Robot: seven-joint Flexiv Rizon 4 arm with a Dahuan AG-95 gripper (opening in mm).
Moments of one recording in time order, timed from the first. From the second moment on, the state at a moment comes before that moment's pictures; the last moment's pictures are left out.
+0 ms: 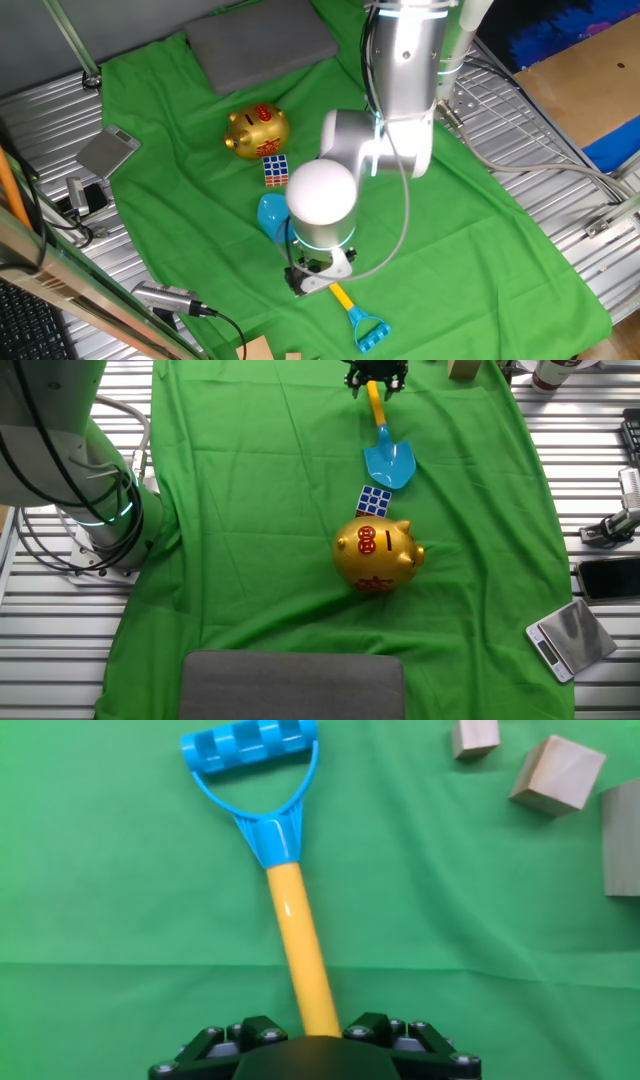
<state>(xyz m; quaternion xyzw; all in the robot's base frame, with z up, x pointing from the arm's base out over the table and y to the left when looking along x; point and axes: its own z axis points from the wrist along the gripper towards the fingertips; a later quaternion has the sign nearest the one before) 0.462 0.314 0.018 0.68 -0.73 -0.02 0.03</state>
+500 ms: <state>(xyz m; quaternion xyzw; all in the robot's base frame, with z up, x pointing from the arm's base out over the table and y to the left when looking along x) 0.460 0.321 0.015 0.68 -0.73 -0.02 0.02</state>
